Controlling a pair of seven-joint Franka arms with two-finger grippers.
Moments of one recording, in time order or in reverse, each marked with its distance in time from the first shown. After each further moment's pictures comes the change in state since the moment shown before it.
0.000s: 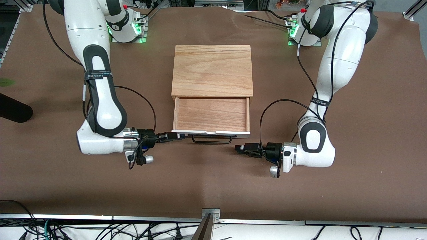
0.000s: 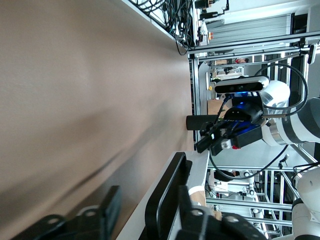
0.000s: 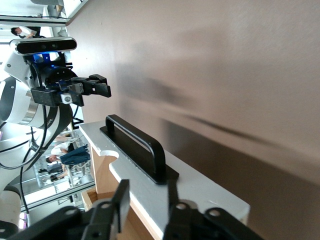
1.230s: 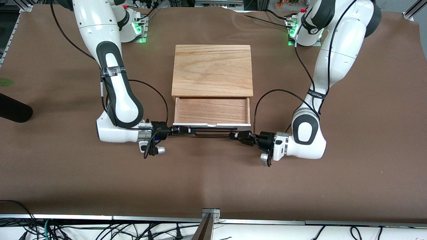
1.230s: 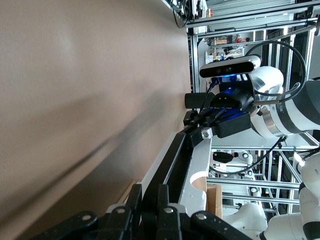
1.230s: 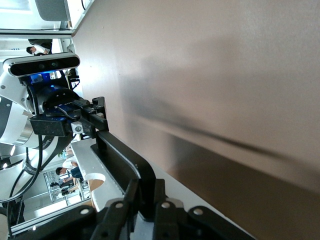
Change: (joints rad) left arm -0.030 -0.077 -0.013 -0.144 0.010 -0.012 0.068; right arm 0.074 -0.051 0.052 -0.183 0.120 0.169 -0.071
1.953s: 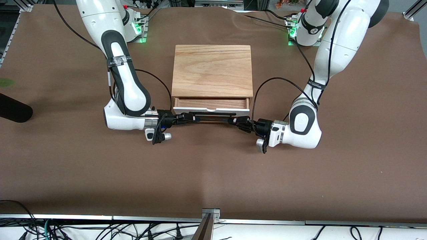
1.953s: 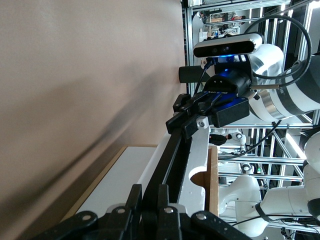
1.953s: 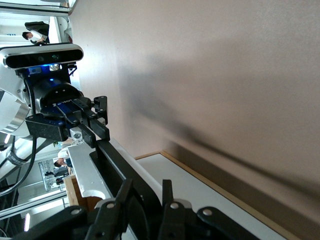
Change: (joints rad) left arm 0.001 -0.125 -0.024 -0.236 0.000 -0.031 0.101; right arm 0.072 -0.105 0.001 -0.191 0.019 0.038 -0.097
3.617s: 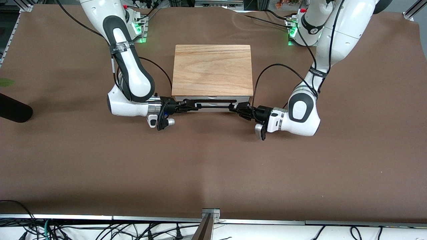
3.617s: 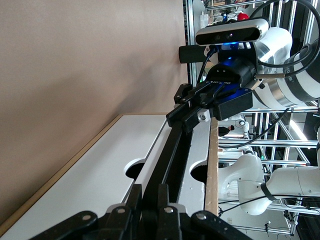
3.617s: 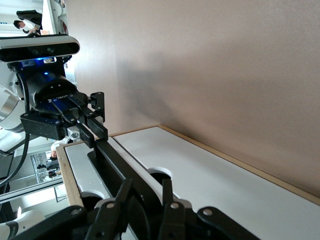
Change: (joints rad) left arm -0.003 -0.150 -0.020 -0.240 0.005 0.020 0.093; right arm 0.078 -0.147 -0.003 -0.216 0.000 0.067 -0.071
